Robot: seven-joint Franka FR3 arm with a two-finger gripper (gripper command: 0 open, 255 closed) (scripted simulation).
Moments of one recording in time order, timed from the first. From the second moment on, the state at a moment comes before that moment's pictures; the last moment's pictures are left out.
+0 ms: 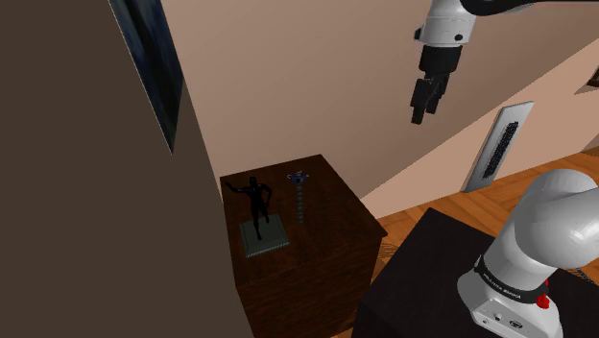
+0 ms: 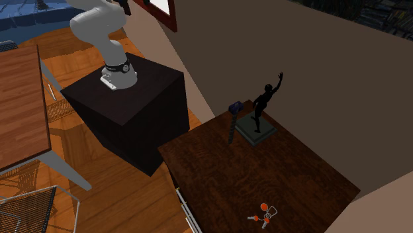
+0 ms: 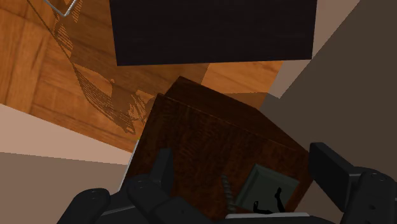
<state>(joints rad) -0.02 -0.77 -0.06 -2.32 0.00 1.52 -0.08</state>
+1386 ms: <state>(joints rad) 0.01 -0.08 0.05 -2.09 -0.04 1.90 0.06</state>
